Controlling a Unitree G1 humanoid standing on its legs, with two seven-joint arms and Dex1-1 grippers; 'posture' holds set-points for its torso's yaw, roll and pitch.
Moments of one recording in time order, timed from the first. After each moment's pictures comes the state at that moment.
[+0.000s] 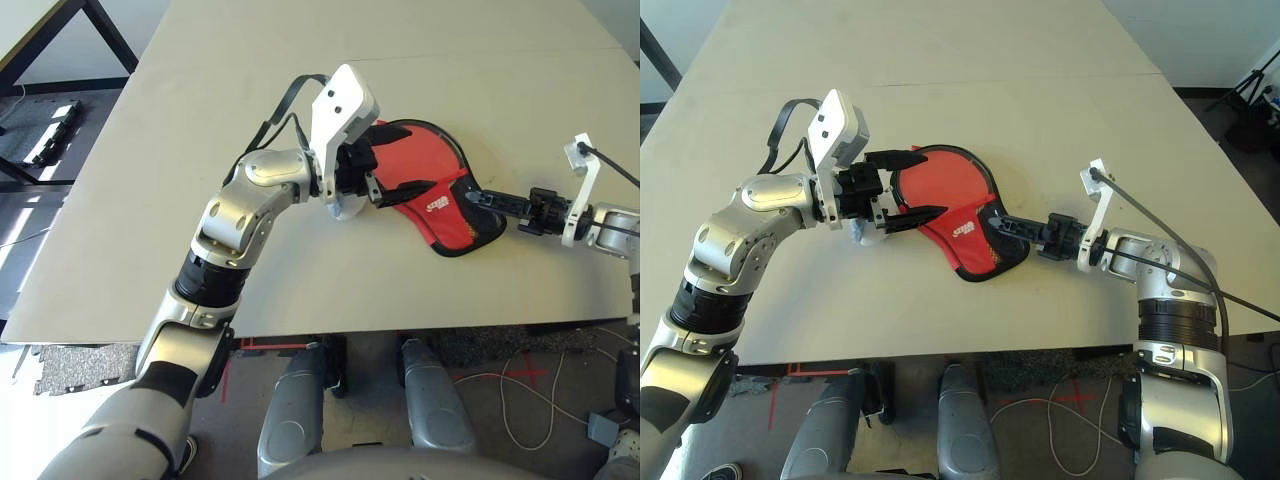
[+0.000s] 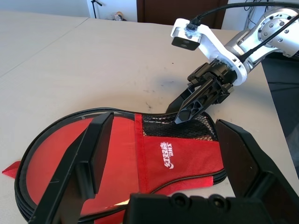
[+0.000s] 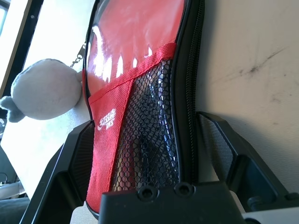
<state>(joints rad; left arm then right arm) -0.79 0.36 -0.22 -0.16 -0.32 0.58 -0.82 -0.60 -0.70 -0.22 0.34 0.61 1.08 0.95</state>
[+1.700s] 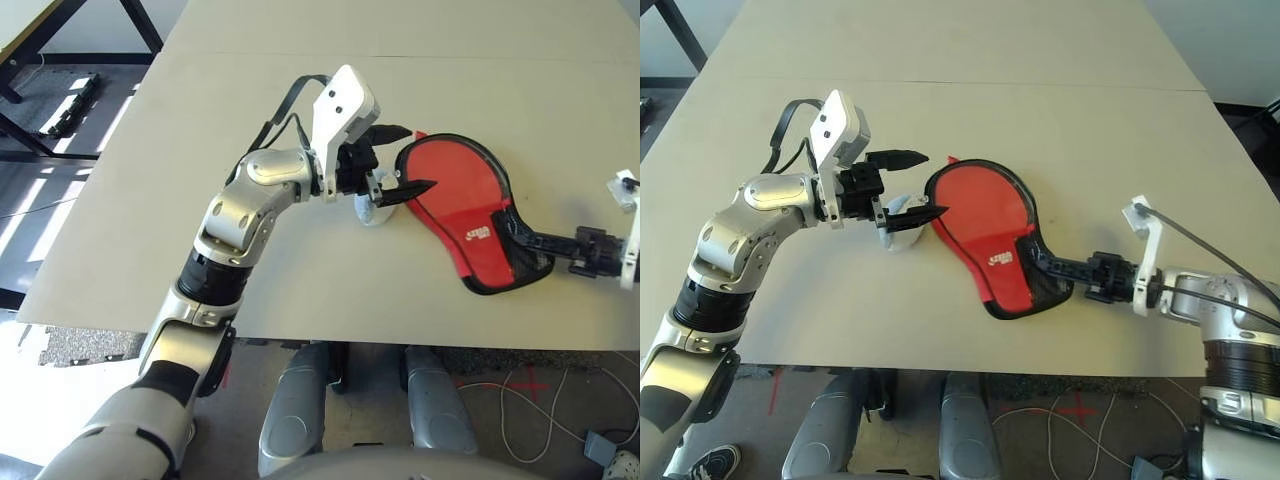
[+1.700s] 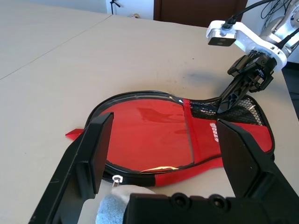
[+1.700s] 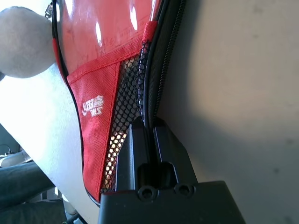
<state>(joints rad) -0.79 0.35 -0.22 -0.13 -0.31 0.56 -0.83 -0.34 -0.97 -0.25 0.27 0.69 1.19 1.08</state>
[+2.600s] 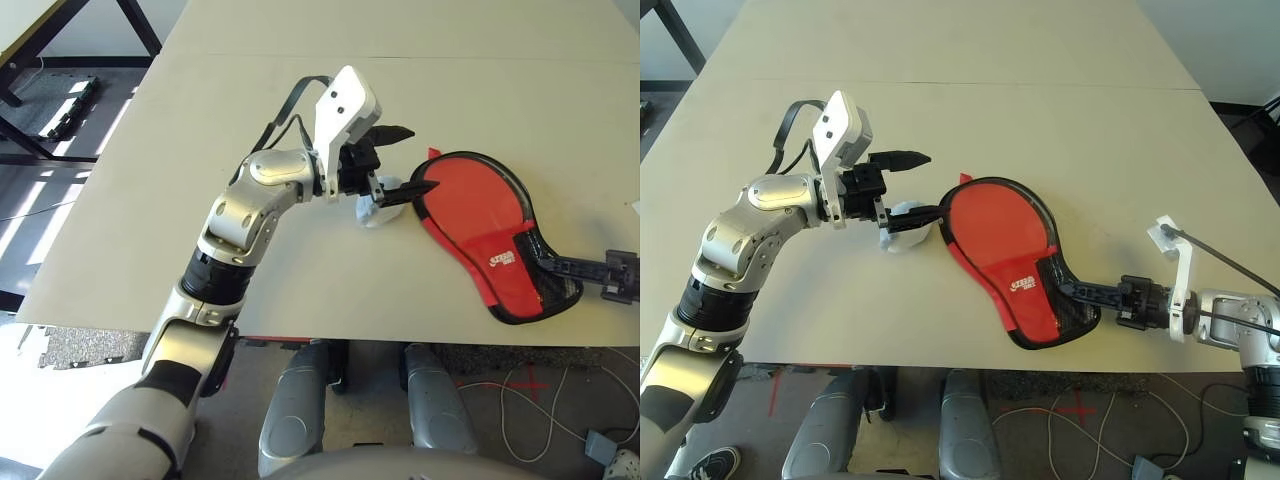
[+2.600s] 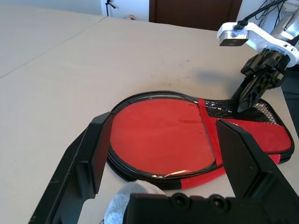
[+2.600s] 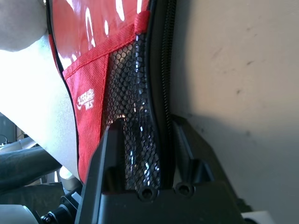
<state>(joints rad) -0.80 0.34 -0.22 -0.12 -0.31 0.55 -0.84 -0.22 -1.07 -0.26 0.24 0.71 1.17 1.17</state>
